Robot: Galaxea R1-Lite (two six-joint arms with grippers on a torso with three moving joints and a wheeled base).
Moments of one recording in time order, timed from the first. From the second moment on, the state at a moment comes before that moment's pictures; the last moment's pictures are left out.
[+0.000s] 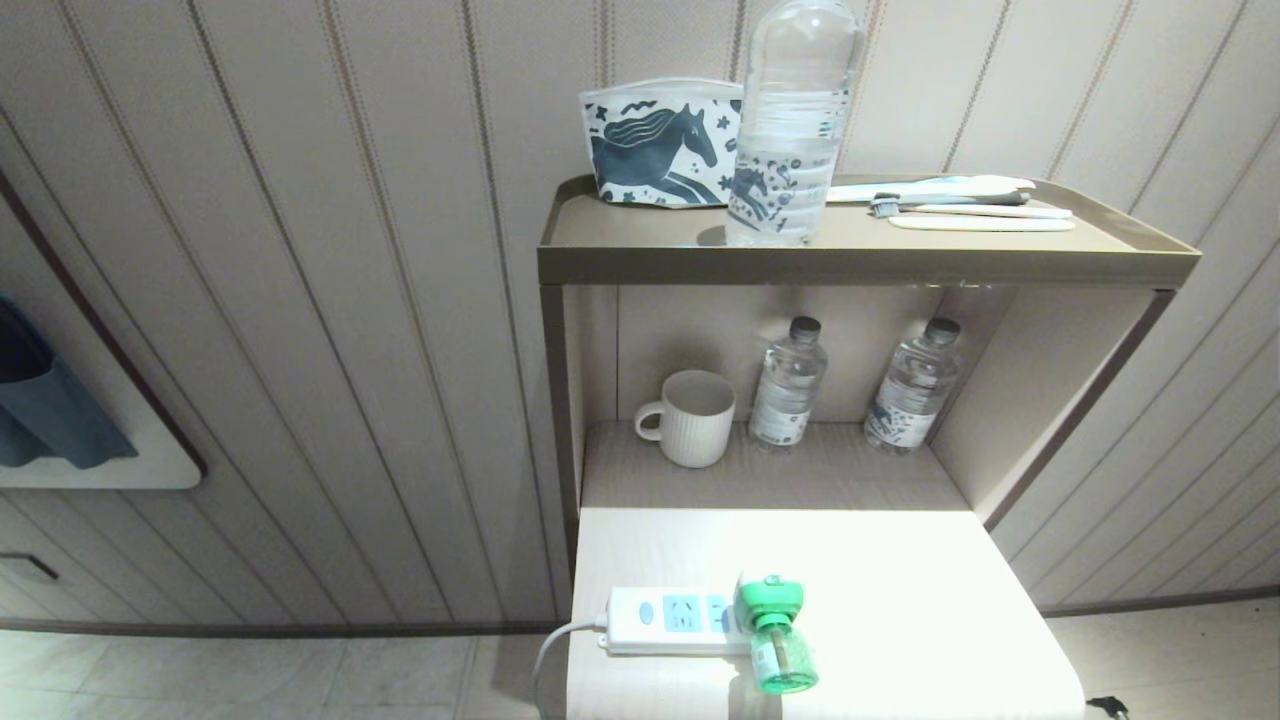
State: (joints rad) left arm 0.00 0.00 0.00 -0.05 0.00 -0.01; right arm 0.39 1.19 -1.73 1.25 0.05 0.29
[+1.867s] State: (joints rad) left arm 0.00 0.00 0.00 -0.05 0.00 -0.01; right arm 0.75 1.99 -1.90 1.27 0.02 0.71
